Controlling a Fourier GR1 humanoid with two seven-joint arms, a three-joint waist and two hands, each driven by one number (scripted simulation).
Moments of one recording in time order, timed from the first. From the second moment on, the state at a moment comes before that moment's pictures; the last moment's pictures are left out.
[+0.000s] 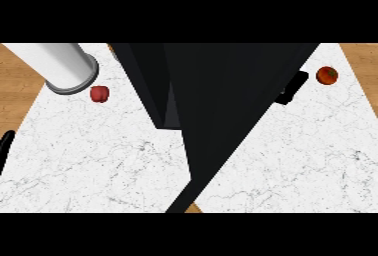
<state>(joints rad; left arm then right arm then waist) 0.35 0.74 -0.10 -2.04 0.95 0.12 -0.44 -0.54 -0.18 0.86 -2.29 -0.02 -0.47 0.77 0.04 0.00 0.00</state>
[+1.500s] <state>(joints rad) 0.26 0.63 -0.06 -2.01 0.86 0.14 -0.35 -1.21 0.00 0.39 -1.18 -0.23 -0.24 0.28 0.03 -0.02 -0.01</state>
